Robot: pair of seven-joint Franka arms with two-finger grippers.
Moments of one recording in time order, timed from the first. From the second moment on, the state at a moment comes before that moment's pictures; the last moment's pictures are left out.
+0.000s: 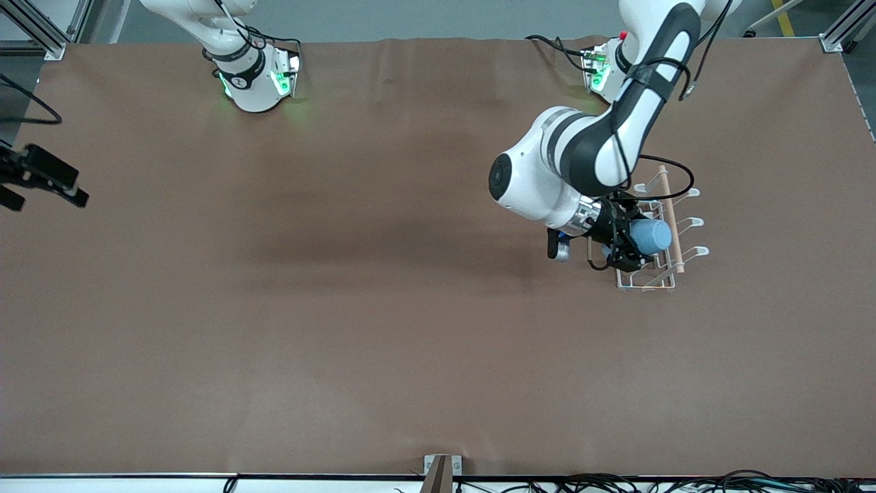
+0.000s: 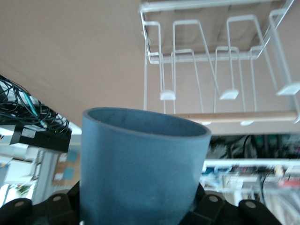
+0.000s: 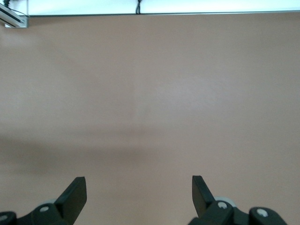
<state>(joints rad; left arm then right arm) -0.47 0.44 -0.18 -1.71 0.95 1.47 0.81 -0.04 0.07 0.02 -1.34 0.05 1.51 -0.03</state>
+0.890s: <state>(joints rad) -0.42 0.50 -0.18 -1.82 1.14 1.42 0.79 0.01 -0.03 0.04 -1.44 0.03 1.46 0.06</state>
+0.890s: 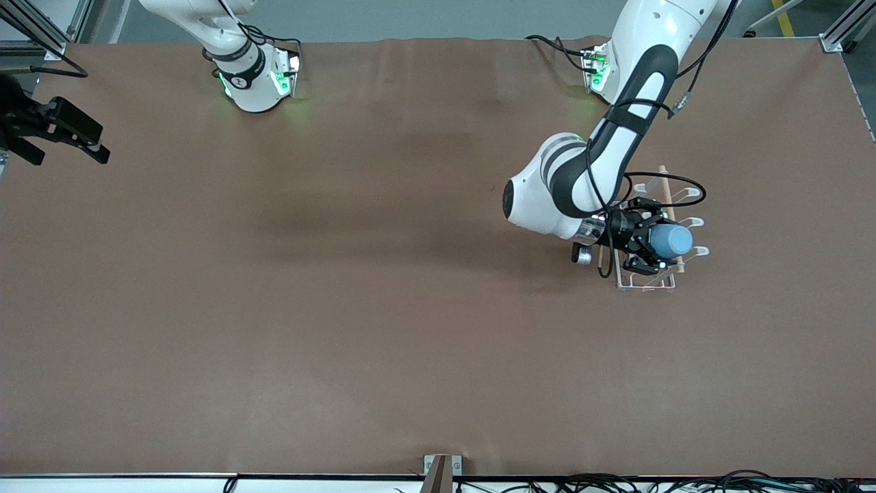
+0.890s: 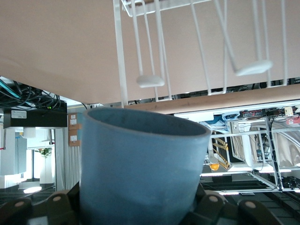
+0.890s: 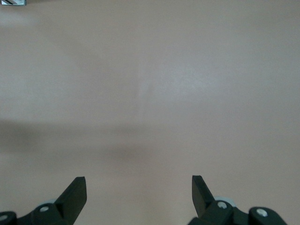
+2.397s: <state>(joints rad) -0.41 0.56 -0.19 -1.54 0.98 1.38 0.42 0.01 -0.03 0.03 -1.44 0.03 1.46 0.05</state>
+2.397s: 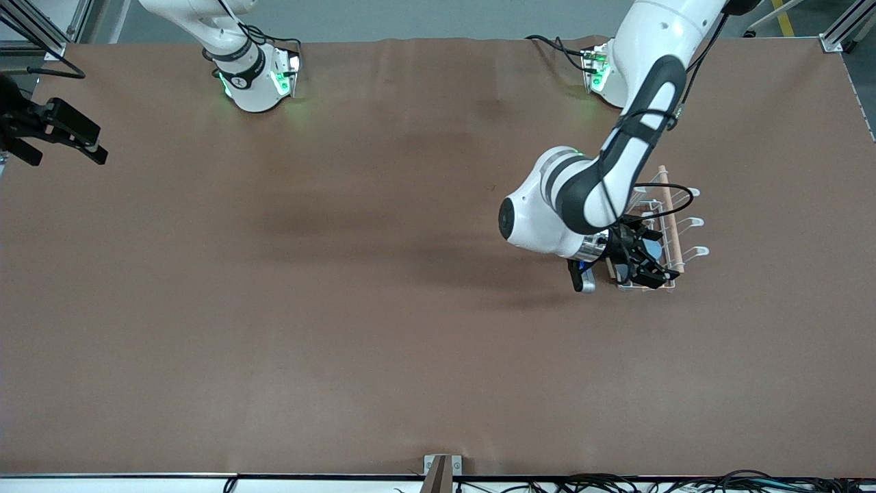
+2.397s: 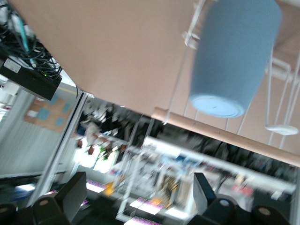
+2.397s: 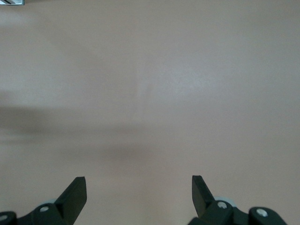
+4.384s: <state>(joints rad) -0.05 0.15 -0.18 -1.31 0.07 1.47 -0.23 0.01 -0.03 0.03 -1.44 0.03 1.46 0.05</state>
